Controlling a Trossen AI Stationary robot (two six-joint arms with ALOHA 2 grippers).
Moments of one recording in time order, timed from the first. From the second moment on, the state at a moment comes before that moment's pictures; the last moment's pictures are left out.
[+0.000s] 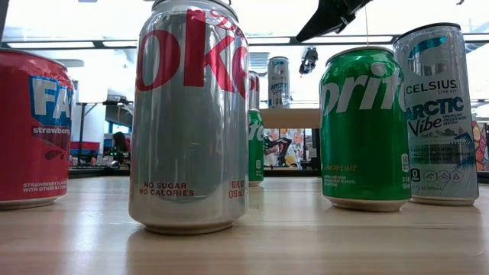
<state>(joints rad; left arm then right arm) 0.36 1.62 1.72 -1.24 -0.39 -0.47 0.00 1.21 1.09 -0.44 0.33 -0.12</state>
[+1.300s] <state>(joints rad) 0.25 1.43 1.72 -1.01 -0.59 -0.19 0.00 1.21 1.09 -0.24 0.25 -0.16</state>
